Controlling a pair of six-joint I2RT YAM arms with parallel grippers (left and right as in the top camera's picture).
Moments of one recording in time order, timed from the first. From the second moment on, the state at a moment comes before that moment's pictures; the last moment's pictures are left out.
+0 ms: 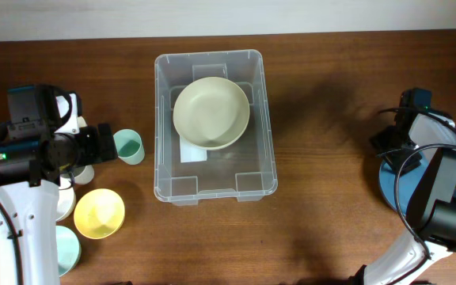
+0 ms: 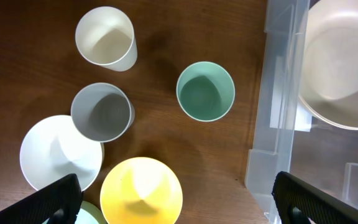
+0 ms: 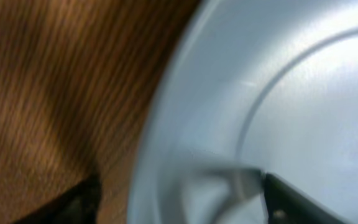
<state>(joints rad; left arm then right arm) 0.17 1.32 1.44 -1.19 0.01 -0.03 -0.35 1.98 1.28 -0.77 0.15 0.76</state>
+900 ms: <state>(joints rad) 0.17 1.32 1.44 -1.19 0.02 -0.03 -0.33 1.97 1.33 -0.80 0.22 0.67</state>
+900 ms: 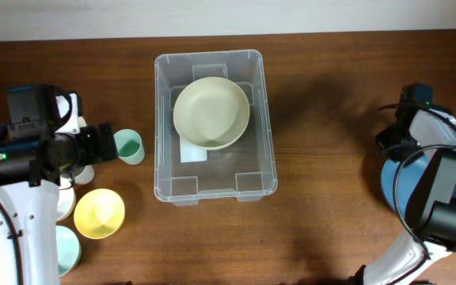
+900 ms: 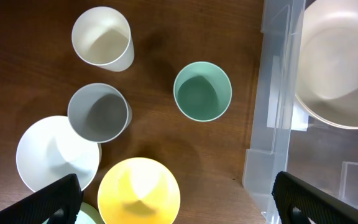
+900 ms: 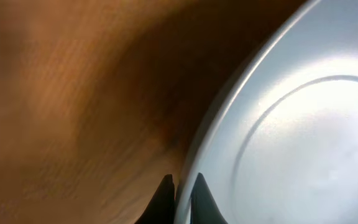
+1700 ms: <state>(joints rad) 0.17 1.32 1.44 -1.19 0.02 -0.03 0.43 1.86 1.96 -0.98 0.08 -0.15</state>
